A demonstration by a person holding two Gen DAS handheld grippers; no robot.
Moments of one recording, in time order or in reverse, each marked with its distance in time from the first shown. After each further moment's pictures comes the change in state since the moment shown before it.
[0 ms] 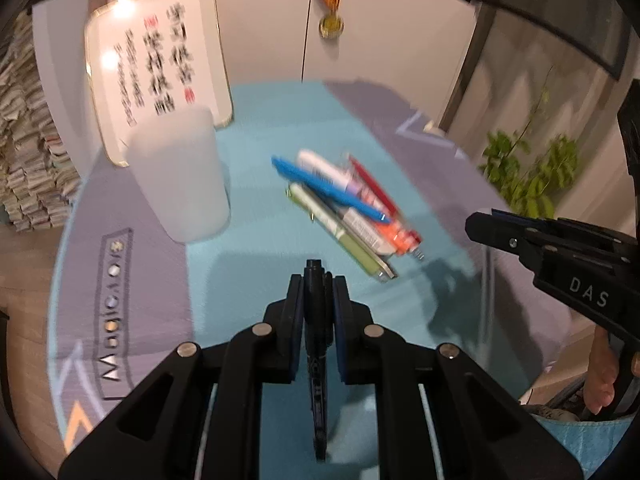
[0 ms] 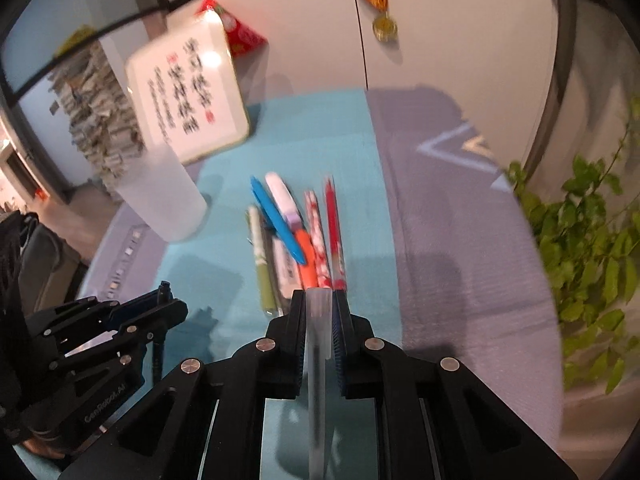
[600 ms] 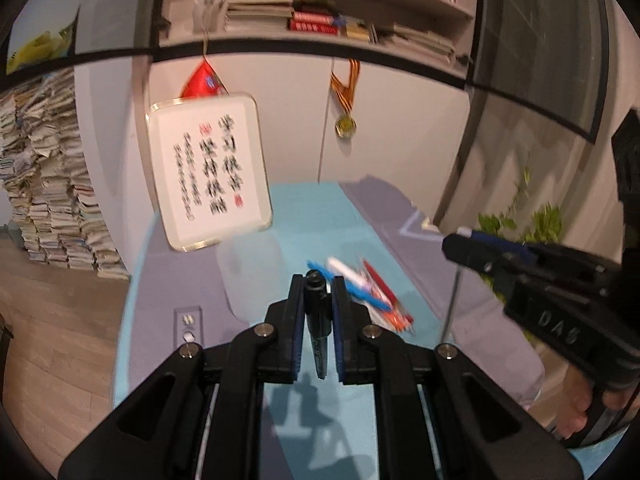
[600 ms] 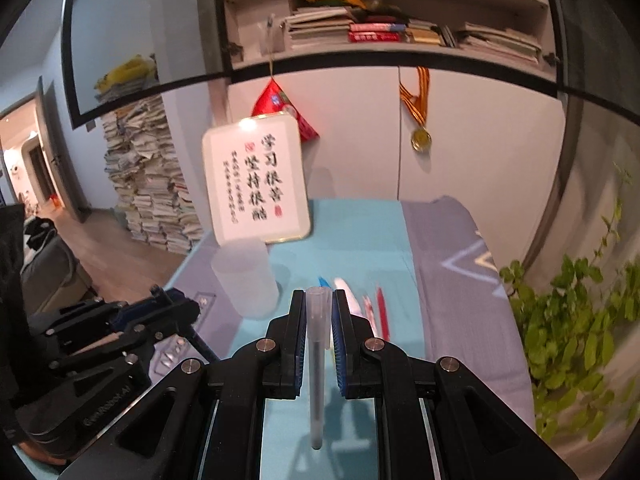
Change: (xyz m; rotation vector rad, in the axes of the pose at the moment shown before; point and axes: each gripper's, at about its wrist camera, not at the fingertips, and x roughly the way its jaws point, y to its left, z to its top) left arm -0.093 0.030 0.034 -0.027 -0.276 0.025; right arm -0.069 0.081 0.035 -0.115 -0.265 0.016
